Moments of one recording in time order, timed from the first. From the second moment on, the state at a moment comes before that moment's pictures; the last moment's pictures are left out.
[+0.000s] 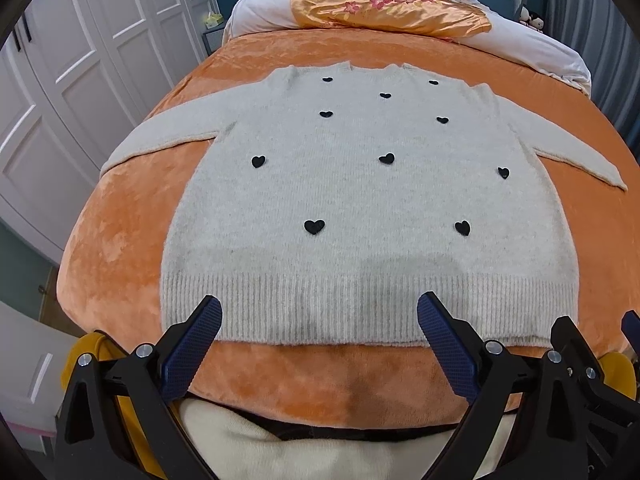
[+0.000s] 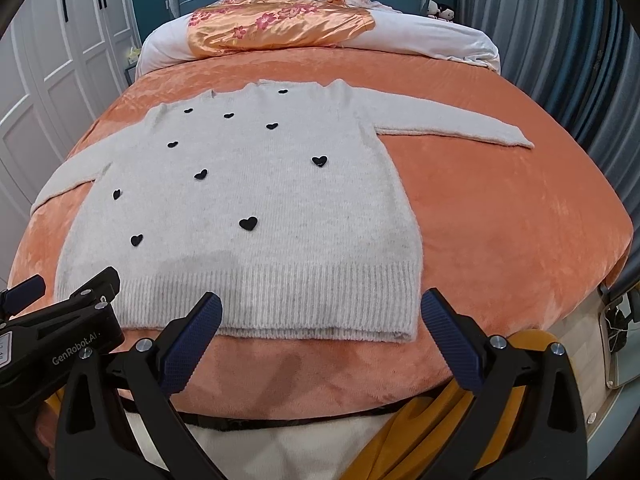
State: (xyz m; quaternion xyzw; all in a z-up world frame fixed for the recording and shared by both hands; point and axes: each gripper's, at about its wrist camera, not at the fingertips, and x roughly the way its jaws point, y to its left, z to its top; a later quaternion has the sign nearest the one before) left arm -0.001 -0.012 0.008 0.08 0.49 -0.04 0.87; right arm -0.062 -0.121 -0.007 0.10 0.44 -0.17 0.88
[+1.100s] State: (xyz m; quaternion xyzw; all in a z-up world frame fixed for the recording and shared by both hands) left arm 0.000 -0.009 0.005 0.08 0.49 -0.04 0.87; right arm -0.059 -0.118 -0.009 0.10 0.44 -0.17 0.88
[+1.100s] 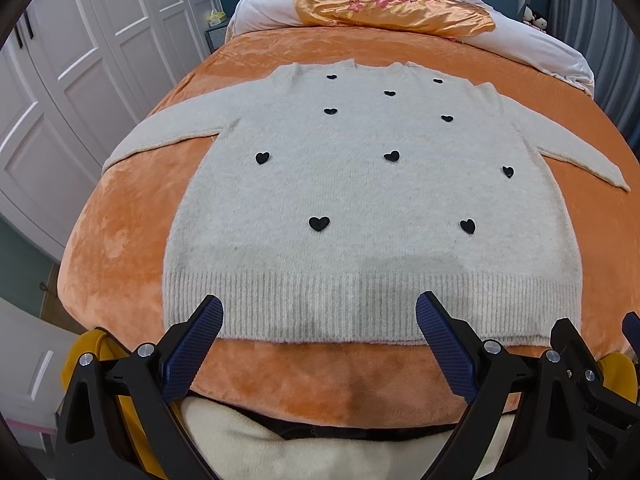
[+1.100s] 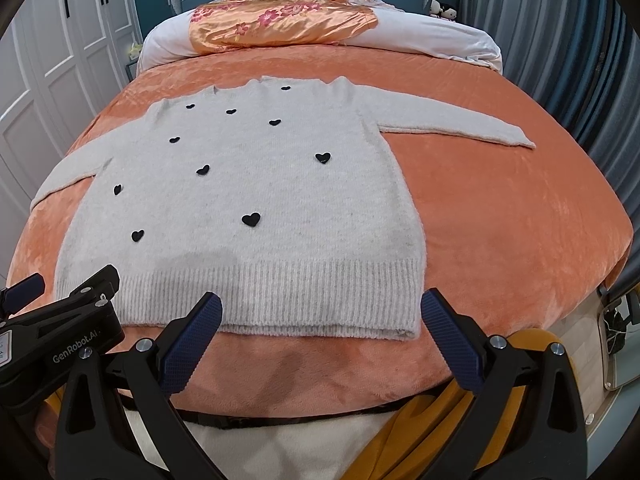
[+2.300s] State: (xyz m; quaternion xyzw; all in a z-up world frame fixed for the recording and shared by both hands) left arm 0.083 0.054 -0.018 -0.03 0.50 0.00 0.86; right arm 0.010 -0.435 -0.044 0.24 0.36 -0.30 0.85
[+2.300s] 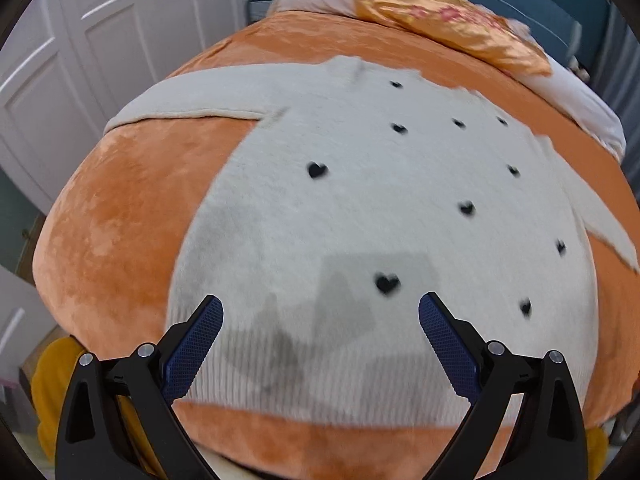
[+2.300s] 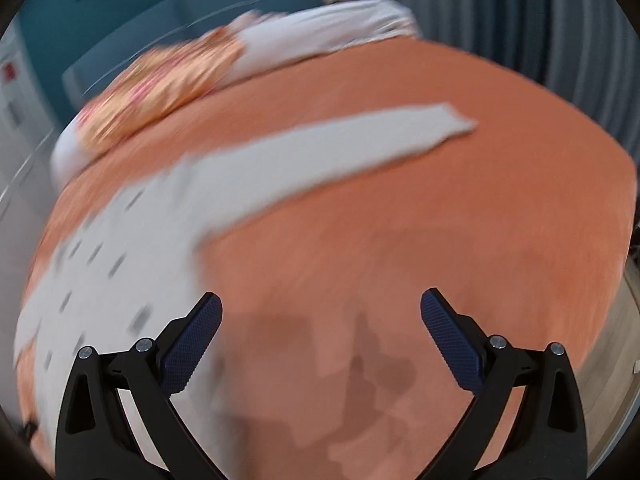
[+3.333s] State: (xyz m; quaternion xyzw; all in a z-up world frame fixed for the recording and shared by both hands) left arm 0.212 0.090 -0.009 -0.16 0.45 -0.02 0.88; right arm 0.289 -0.098 -0.039 0.06 0.37 0.14 0.92
